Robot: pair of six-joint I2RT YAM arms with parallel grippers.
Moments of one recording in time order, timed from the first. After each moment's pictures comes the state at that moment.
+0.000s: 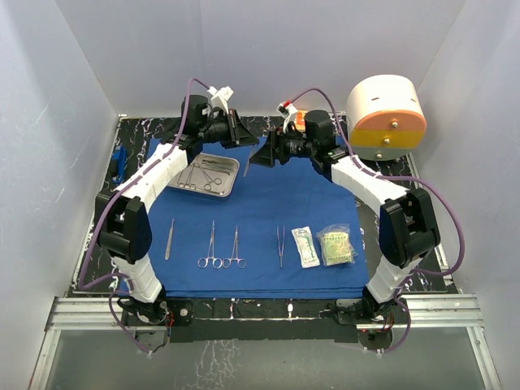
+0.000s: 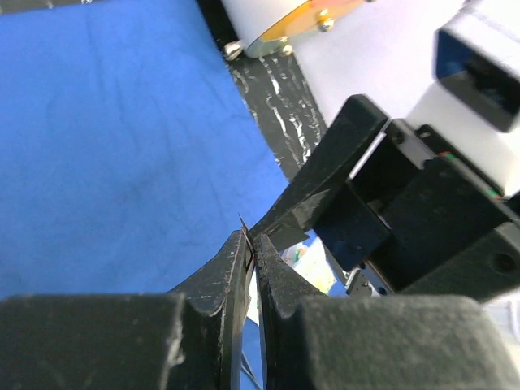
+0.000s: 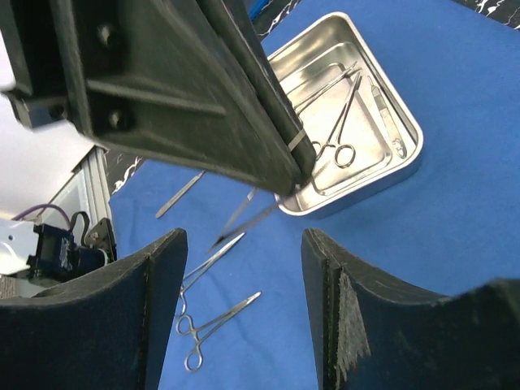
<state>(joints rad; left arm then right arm) -0.35 1.78 1.52 -0.13 0.71 -0.58 0.42 1.72 1.32 0.09 -0.77 0.35</state>
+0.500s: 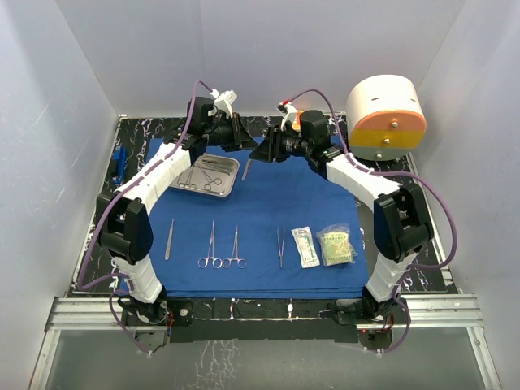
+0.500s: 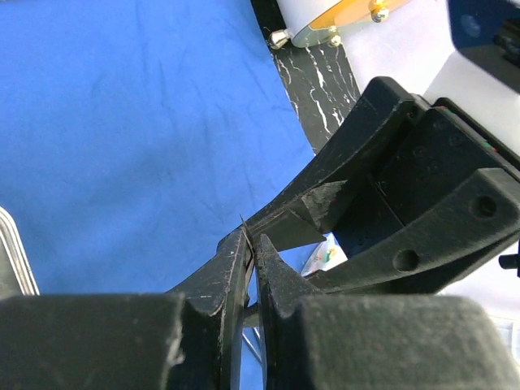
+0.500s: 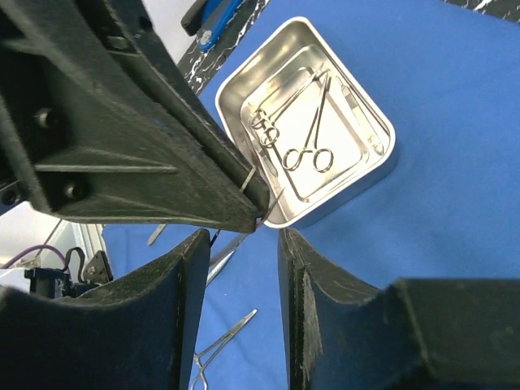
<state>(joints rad) -0.39 1.78 1.55 -0.28 0.56 -0.49 0.43 1.76 1.36 0.09 -0.66 0.43</state>
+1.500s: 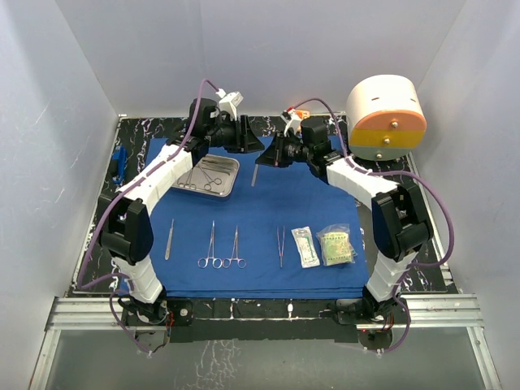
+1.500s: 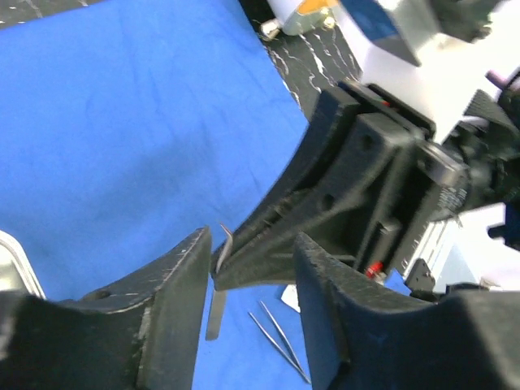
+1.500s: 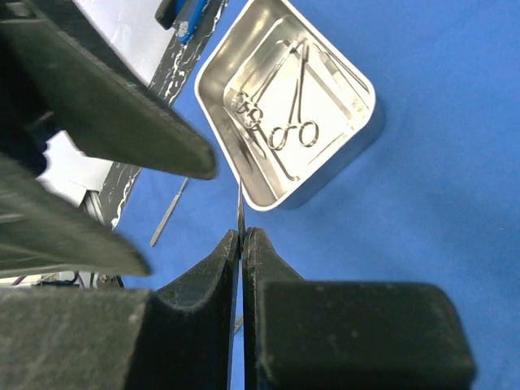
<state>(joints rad) -0.41 1.78 1.53 -0.25 0.56 -0.39 0.42 1.78 1.31 0.11 -0.62 0.52</state>
